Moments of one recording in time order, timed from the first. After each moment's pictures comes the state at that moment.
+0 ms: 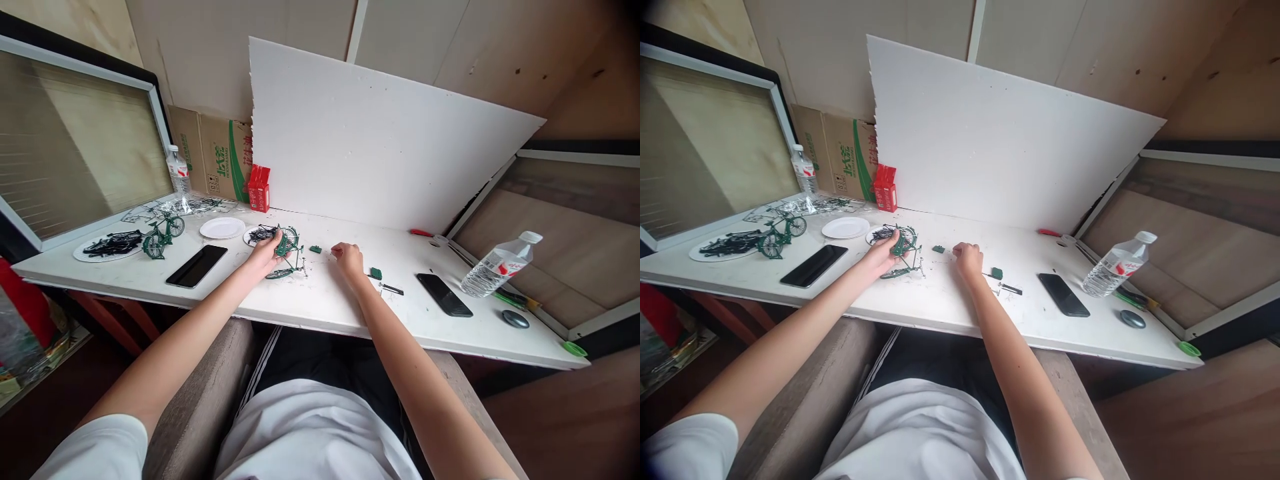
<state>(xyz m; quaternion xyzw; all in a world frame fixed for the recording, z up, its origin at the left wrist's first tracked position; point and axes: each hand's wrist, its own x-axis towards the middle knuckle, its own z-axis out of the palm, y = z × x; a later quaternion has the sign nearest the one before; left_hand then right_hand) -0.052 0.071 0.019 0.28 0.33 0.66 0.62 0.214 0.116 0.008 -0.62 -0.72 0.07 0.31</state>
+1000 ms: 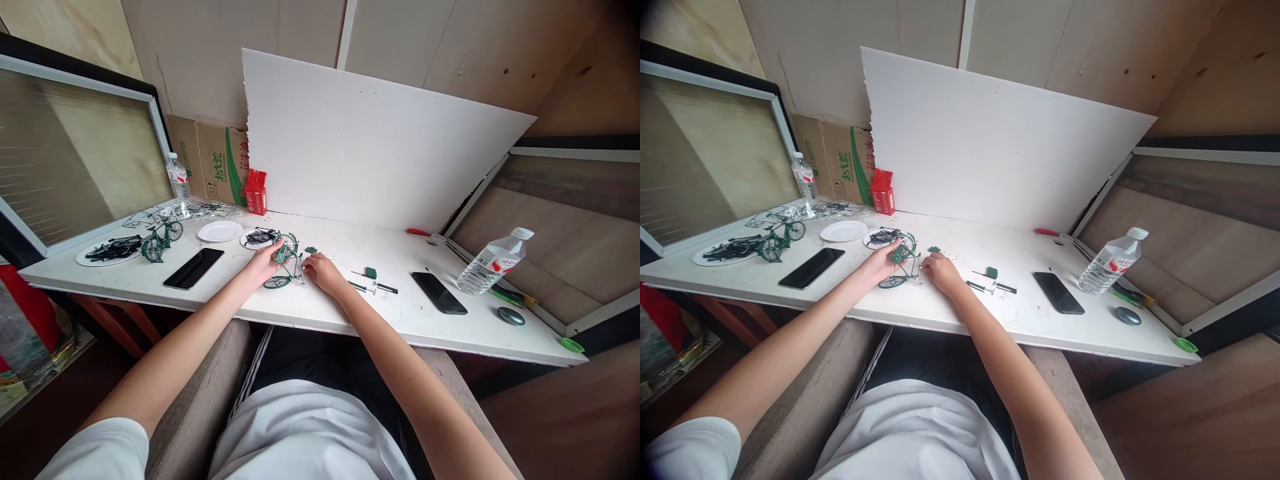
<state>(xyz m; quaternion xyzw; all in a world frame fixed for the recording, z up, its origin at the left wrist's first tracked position) -0.042 0.064 0.014 0.28 0.27 0.64 0.66 0.183 0.082 -0.001 -0.37 -0.89 0.07 0.26</state>
